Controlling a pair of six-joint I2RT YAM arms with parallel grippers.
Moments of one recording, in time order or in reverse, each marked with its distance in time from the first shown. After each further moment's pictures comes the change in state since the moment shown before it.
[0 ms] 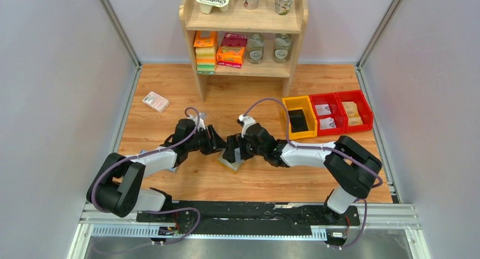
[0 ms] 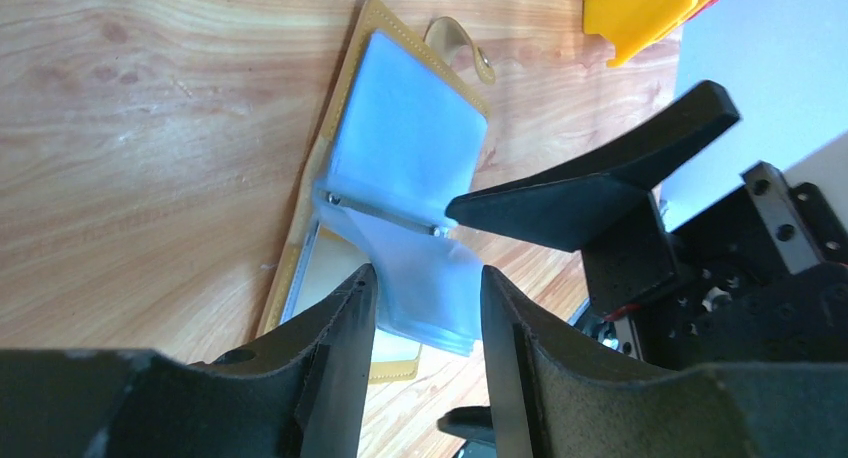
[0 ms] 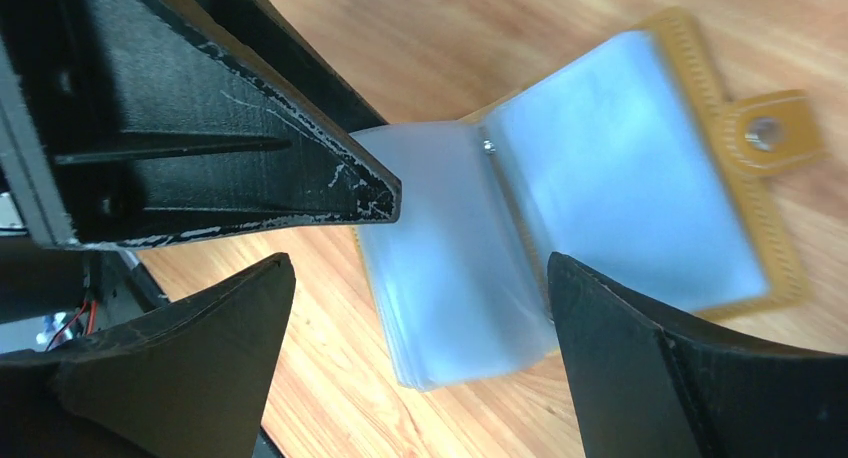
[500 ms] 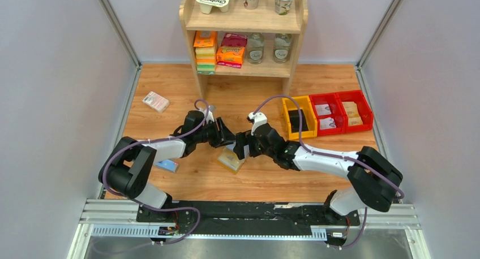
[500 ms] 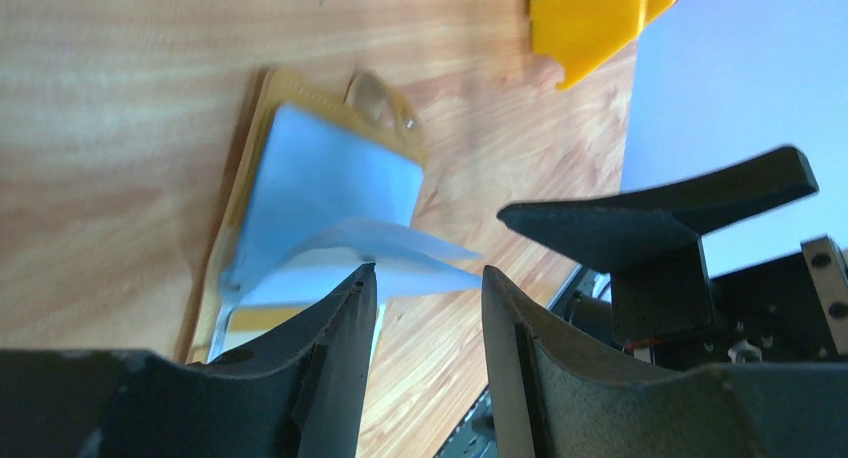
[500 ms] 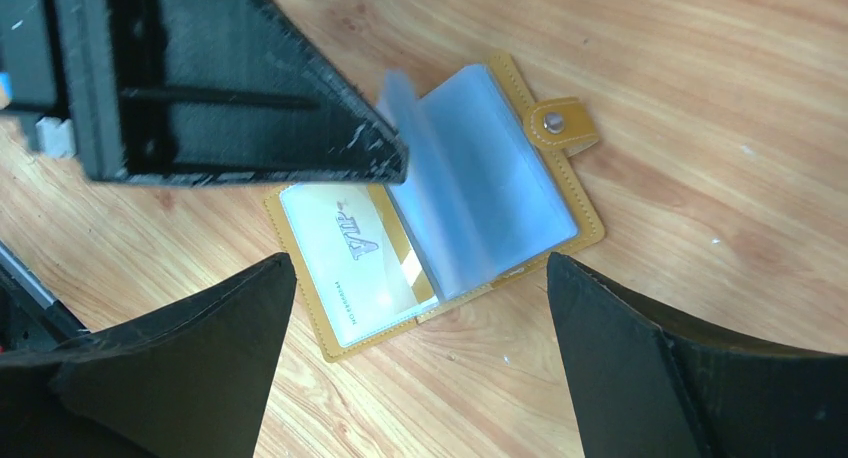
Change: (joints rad) left arm -0.050 0.181 0.130 0.072 0.047 -0.076; right arm 0.000 -0.183 -0.061 -0.114 0.230 -0.080
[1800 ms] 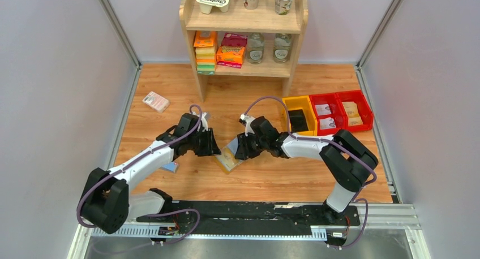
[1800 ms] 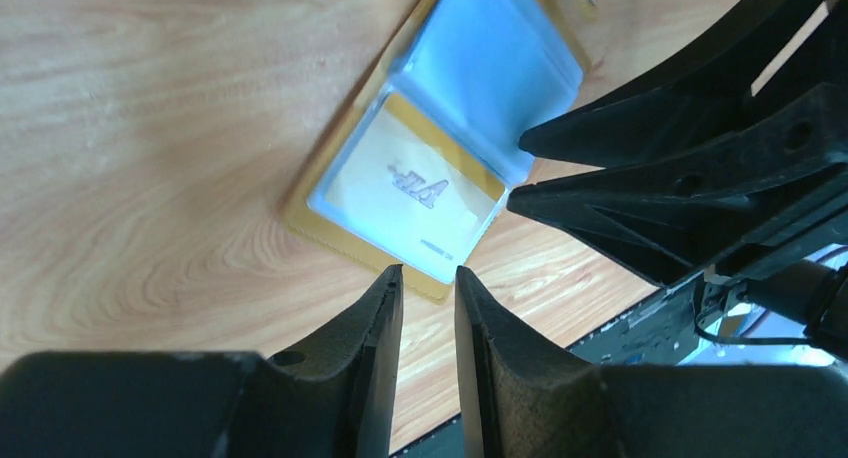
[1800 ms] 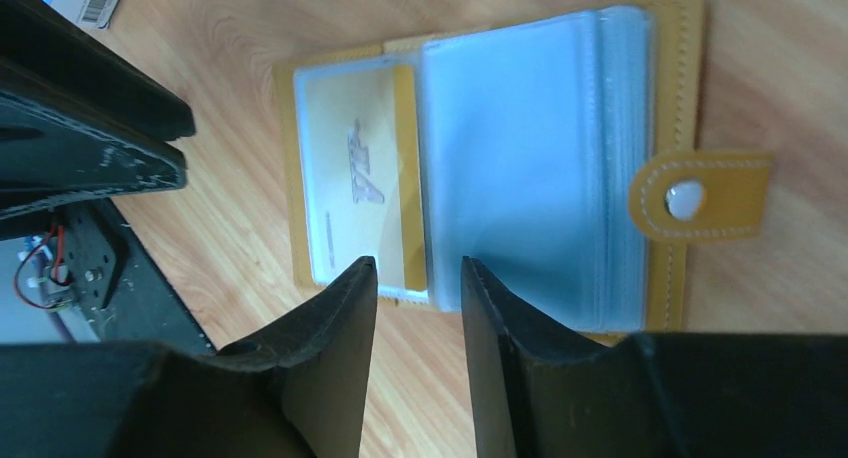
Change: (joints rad) left arm -0.032 -0.314 0.107 -0.706 -0.249 0.314; right arm -0.117 0.219 0.109 -0.049 -0.424 -0.055
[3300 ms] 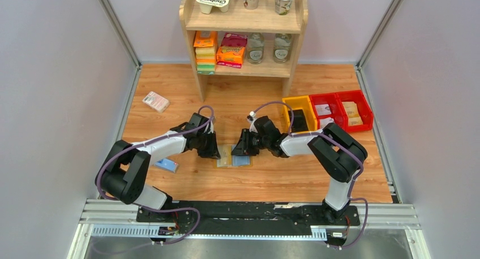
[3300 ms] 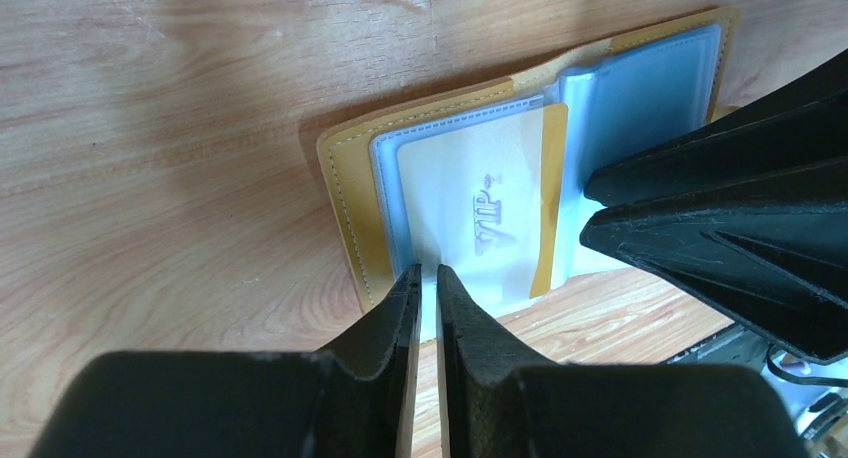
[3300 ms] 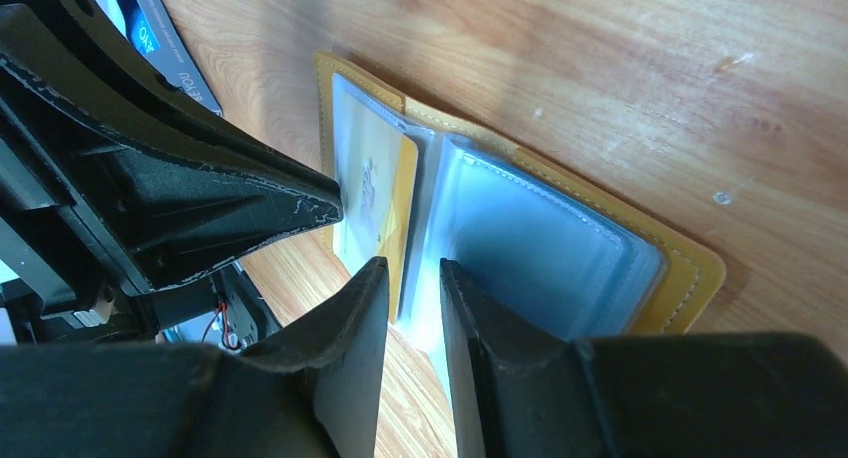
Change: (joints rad) left arm -0.008 0.277 0.039 0.030 -0.021 0.038; right arm -0.062 0.119 -0.046 0.249 -0.104 0.412
